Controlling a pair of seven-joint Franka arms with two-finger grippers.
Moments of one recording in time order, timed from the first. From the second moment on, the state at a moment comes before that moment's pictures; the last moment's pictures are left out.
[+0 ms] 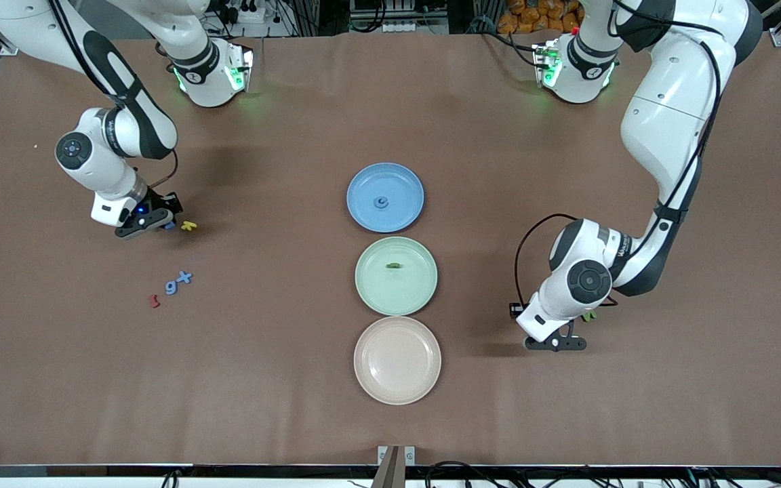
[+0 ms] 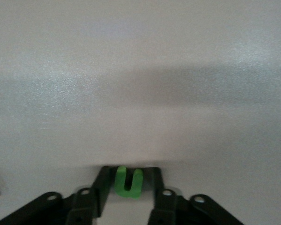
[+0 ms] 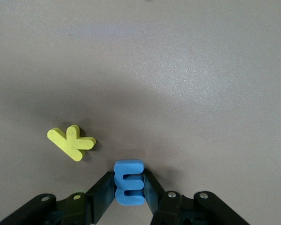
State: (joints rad) left arm -0.08 0.84 -0.28 -1.50 0.28 2.31 -0.43; right arm -0.20 0.24 0.03 -2.62 -0.10 2.86 -0.55
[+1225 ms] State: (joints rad) left arm -0.37 0.84 -0.35 -1.42 0.12 2.31 -0.79; right arm 0.00 0.17 0.09 -2.49 -0.10 2.67 -0.06
